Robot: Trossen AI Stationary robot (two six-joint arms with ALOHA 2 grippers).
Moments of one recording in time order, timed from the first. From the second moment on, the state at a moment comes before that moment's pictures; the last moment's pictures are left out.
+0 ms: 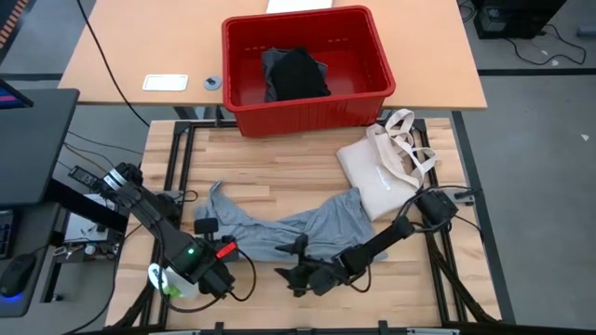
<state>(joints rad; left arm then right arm) -0.74 1.61 1.41 -1.46 -0.19 -0.88 0.52 2.17 1.29 0.45 0.76 -0.33</state>
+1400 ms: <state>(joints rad) -0.90 1.49 1.54 -1.57 -0.34 -1.06 0.55 2.14 1.39 -1.01 0.65 0.55</state>
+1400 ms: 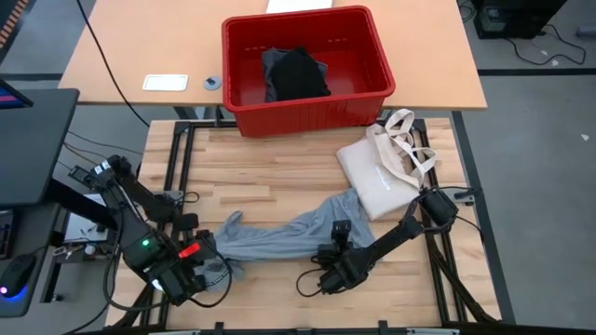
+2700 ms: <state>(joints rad) -0.88 1.49 1.61 -1.40 -0.45 -0.80 0.75 1.69 1.34 -1.31 0.42 0.69</state>
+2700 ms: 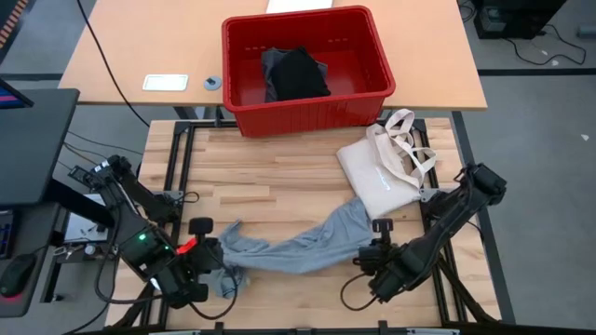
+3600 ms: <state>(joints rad) -0.86 1.49 1.91 -1.10 -0.26 -0.63 1.05 1.32 1.34 -1.21 0.28 0.76</state>
